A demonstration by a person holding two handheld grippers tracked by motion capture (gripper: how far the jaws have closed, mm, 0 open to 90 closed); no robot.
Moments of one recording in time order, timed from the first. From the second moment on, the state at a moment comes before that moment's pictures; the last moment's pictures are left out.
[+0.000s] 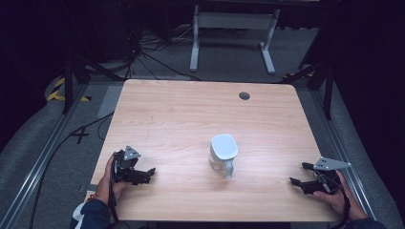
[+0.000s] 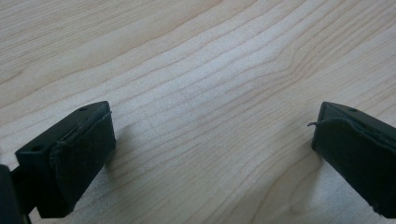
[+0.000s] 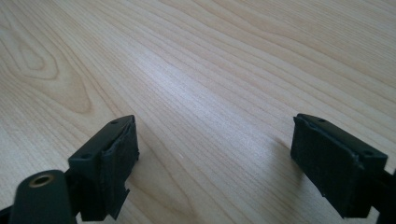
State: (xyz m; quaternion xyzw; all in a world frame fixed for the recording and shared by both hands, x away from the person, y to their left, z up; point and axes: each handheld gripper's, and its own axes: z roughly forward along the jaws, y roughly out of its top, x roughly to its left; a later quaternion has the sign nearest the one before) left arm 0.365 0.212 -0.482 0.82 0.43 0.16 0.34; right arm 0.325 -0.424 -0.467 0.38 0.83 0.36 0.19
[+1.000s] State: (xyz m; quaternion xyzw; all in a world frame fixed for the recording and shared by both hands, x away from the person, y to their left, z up) left arm 0.364 0.210 -0.481 0.83 0.41 0.16 0.34; right arm 0.354 -0.396 -0.435 0.34 0.82 0.42 0.17
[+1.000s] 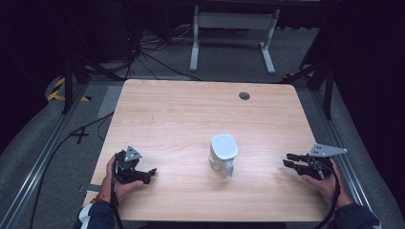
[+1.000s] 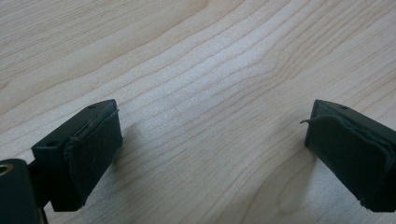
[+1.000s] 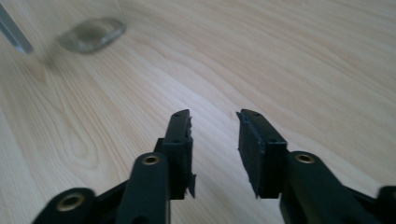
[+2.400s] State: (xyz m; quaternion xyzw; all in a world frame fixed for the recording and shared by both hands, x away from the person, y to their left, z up) left arm 0.359 0.199 -0.478 0.83 0.42 0.16 0.34; right arm 0.369 -0.219 -0.375 0.11 0.86 0.49 0.10
